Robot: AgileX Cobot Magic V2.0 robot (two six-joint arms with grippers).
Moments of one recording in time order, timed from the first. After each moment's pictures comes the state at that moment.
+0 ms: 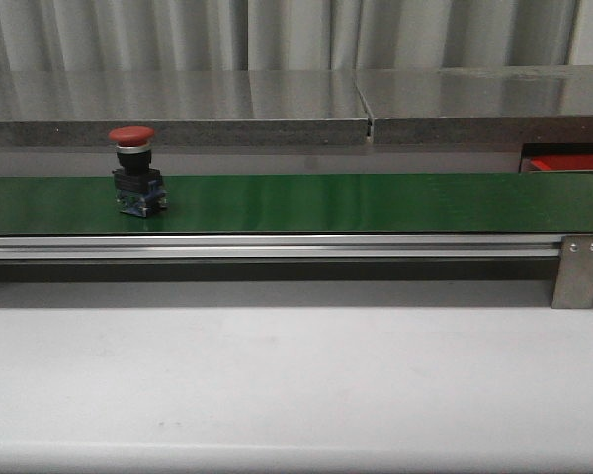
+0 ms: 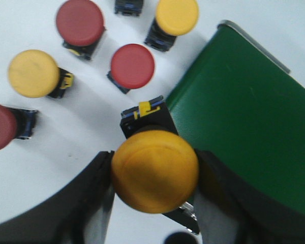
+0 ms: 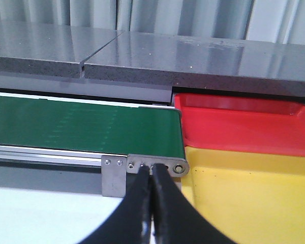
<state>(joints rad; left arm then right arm) 0.38 1.83 -1.65 -0.14 1.11 -0.23 -0.01 -0.01 0.03 -0.11 0.08 0.12</state>
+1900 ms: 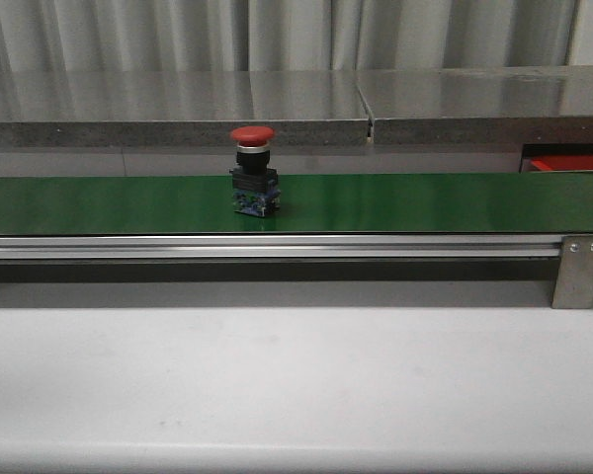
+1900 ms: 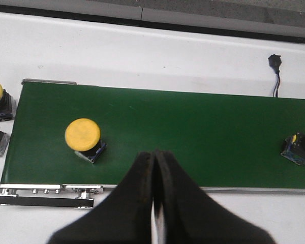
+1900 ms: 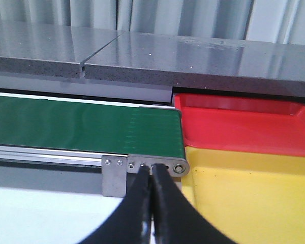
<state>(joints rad) 0.03 1.28 -1.37 -0.20 0.94 0.00 -0.01 -0.01 0.03 -0.11 0.08 0.12</state>
